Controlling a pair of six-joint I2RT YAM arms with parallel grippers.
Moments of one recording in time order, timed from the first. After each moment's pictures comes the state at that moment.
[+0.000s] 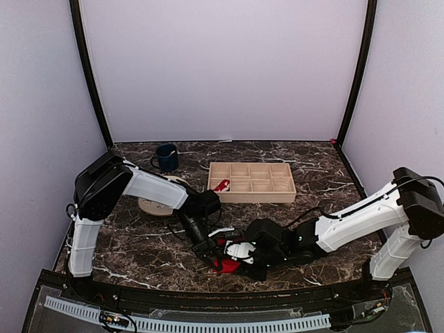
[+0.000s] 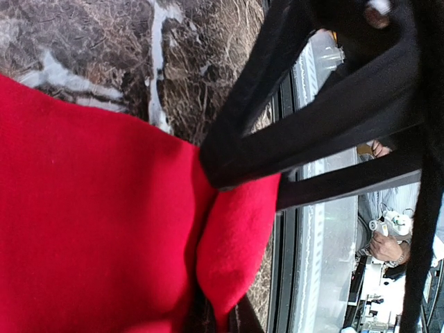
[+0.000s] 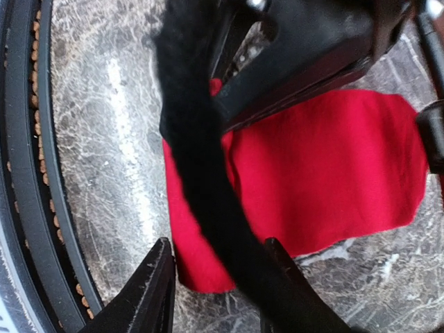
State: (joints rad) left arm -0.89 2.17 1.35 -0.79 0.98 0.43; right arm 1.28 1.60 0.75 -0.06 -0.01 -0.07
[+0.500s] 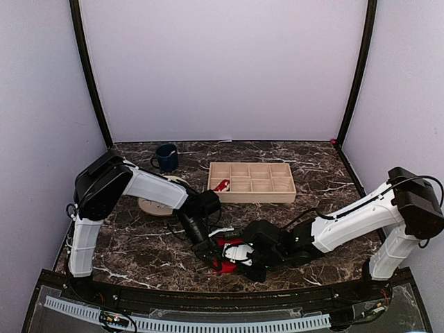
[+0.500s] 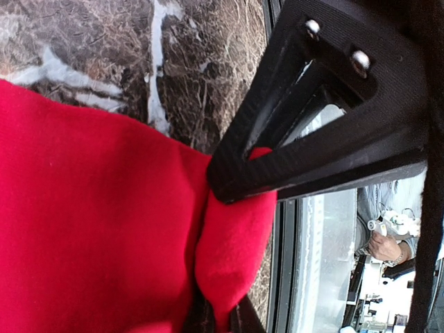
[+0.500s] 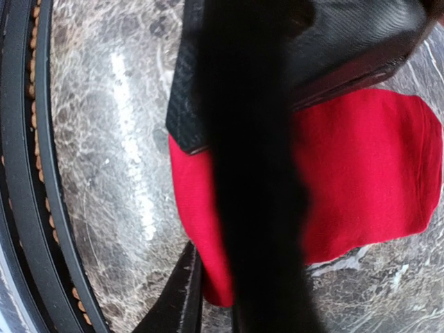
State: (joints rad) left arm -0.88 2.18 1.35 -0.80 0.98 0.43; right arm 1.28 1.64 0.76 -0.06 -0.03 -0.10
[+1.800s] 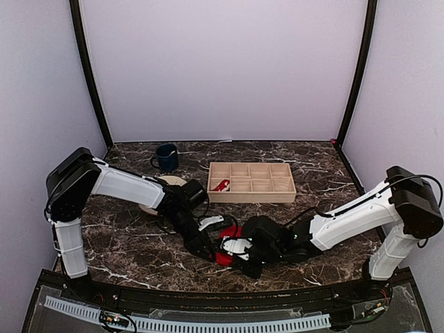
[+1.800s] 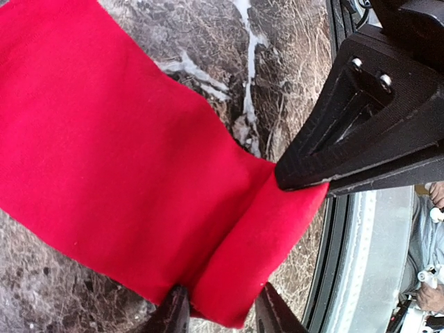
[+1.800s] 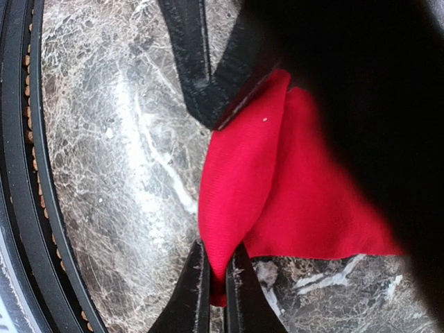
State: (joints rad) left arm -0.84 1.94 1.13 -0.53 0.72 0.22; right arm 1.26 1.66 0.77 -0.01 -0.04 -0.03
